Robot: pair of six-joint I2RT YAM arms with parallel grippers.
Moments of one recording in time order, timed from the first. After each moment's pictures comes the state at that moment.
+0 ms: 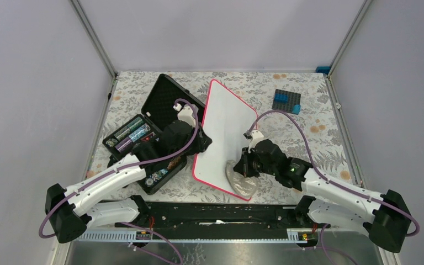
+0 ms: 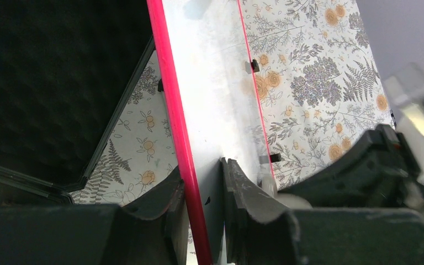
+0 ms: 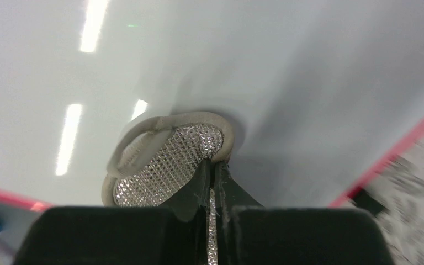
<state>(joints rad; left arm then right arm) -0.88 1.07 0.90 -0.35 -0.19 -0.63 0.89 0.99 0.59 -0.31 0.00 0.60</state>
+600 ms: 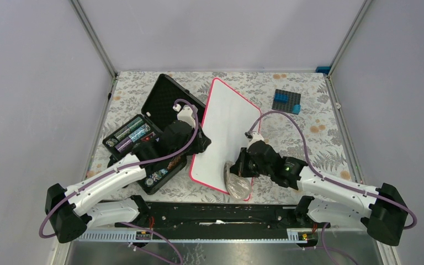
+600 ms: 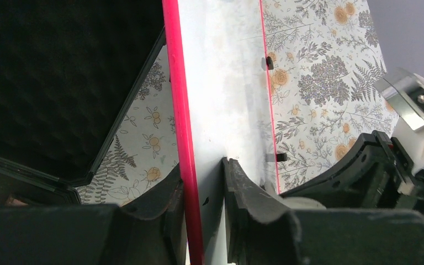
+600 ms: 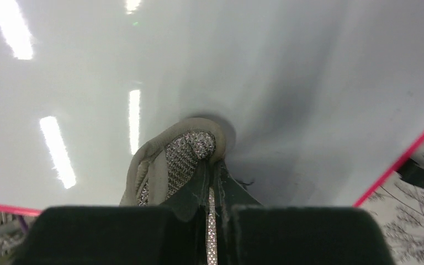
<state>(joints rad) -0.88 1.07 0.90 -0.37 -0.20 -0.64 0.95 1.05 0.63 -0.29 0.00 0.84</state>
